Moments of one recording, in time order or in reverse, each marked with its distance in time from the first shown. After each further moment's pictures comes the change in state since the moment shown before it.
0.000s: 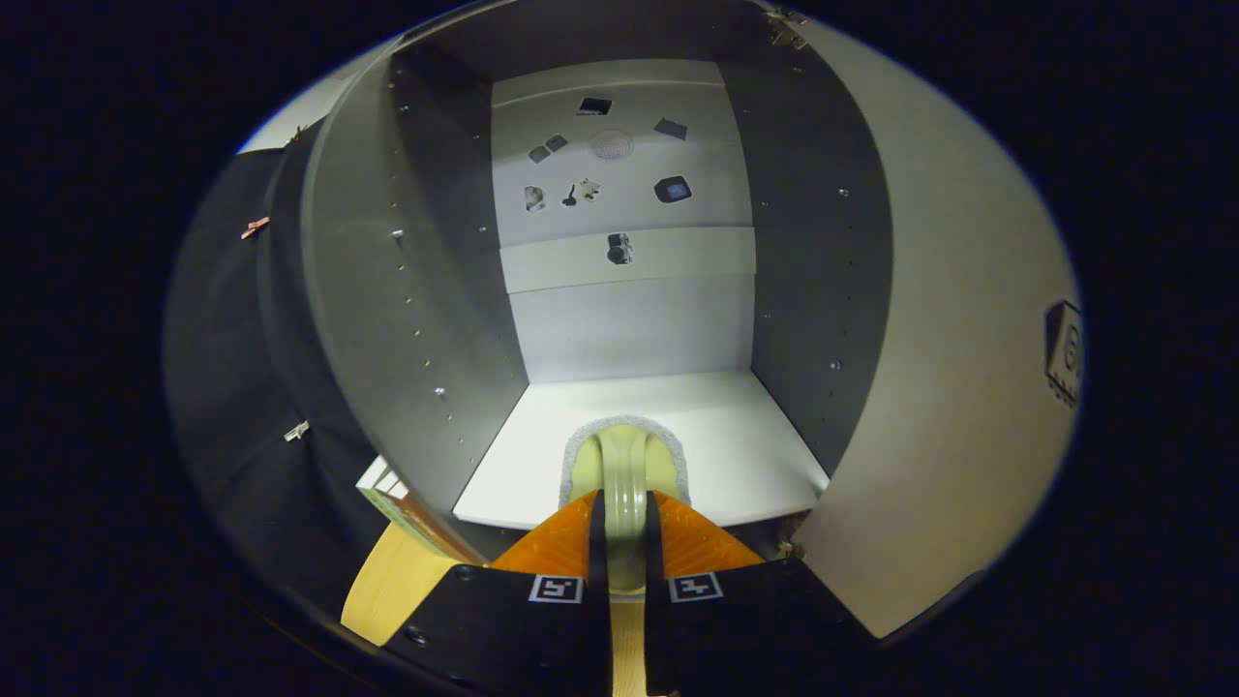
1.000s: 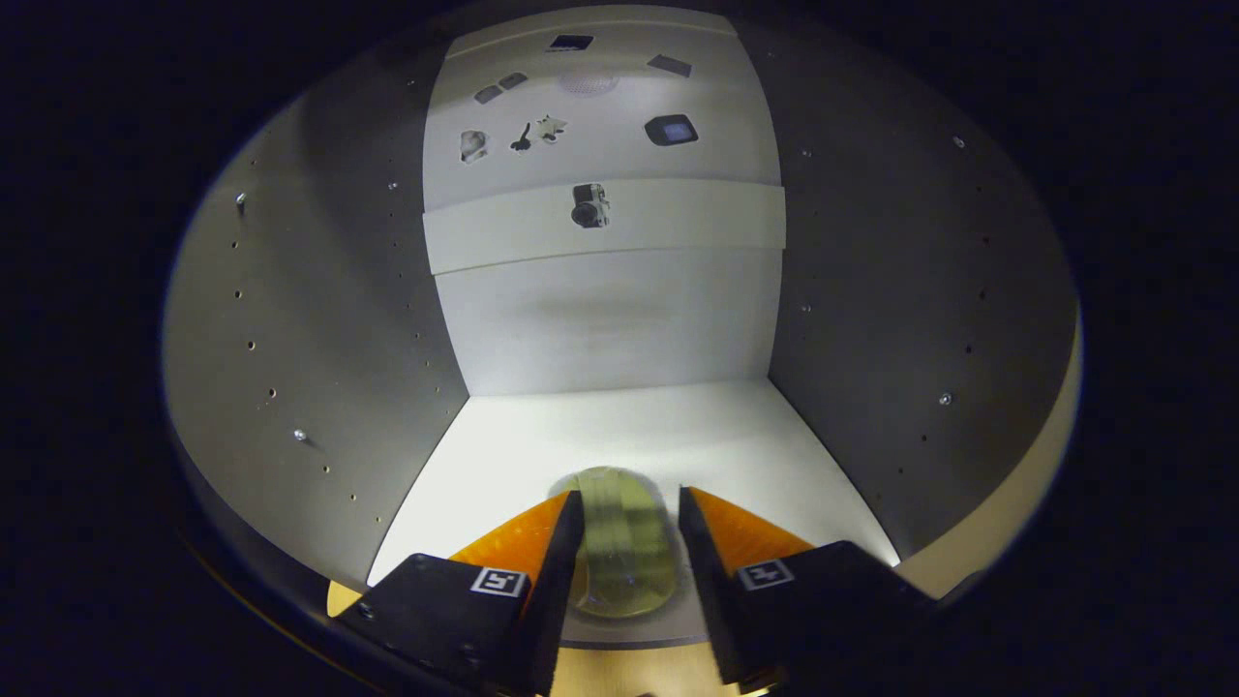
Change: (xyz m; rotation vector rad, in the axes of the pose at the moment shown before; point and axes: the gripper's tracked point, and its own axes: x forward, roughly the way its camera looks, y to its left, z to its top) arm 0.126 -0.014 -0.001 -0.019 0.036 -0.081
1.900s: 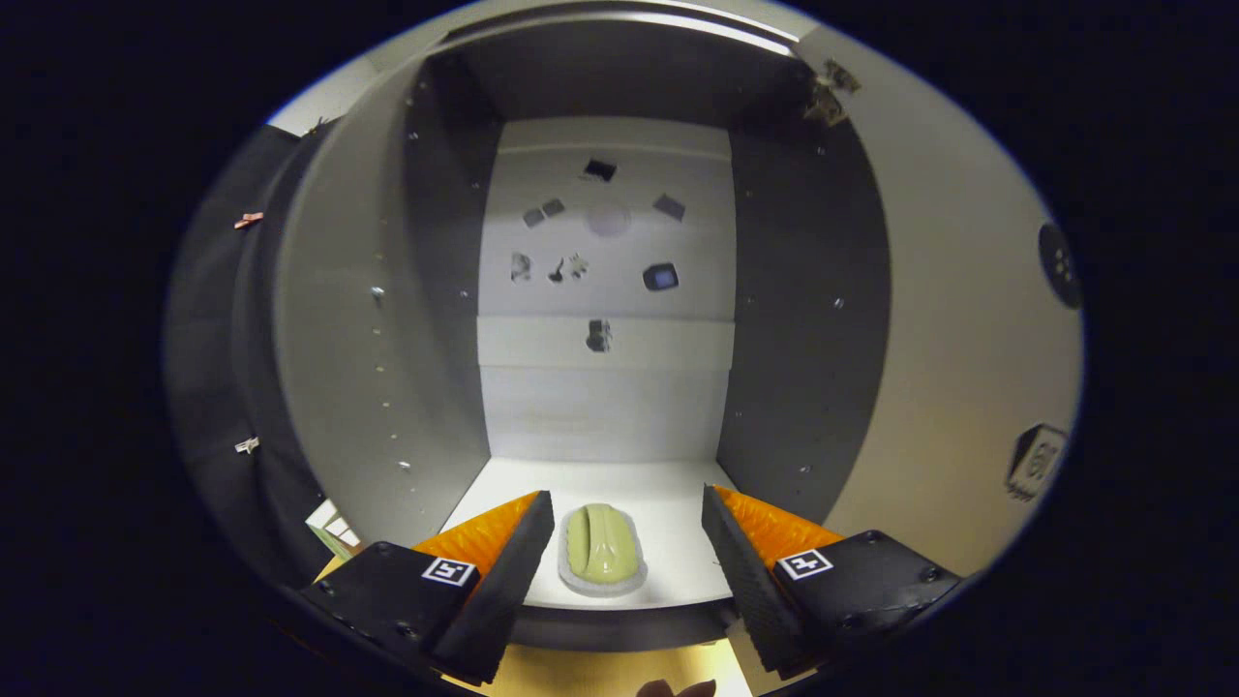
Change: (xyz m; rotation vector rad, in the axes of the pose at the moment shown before) arm -0.147 0.005 0.058 -0.080 -0.307 -0.031
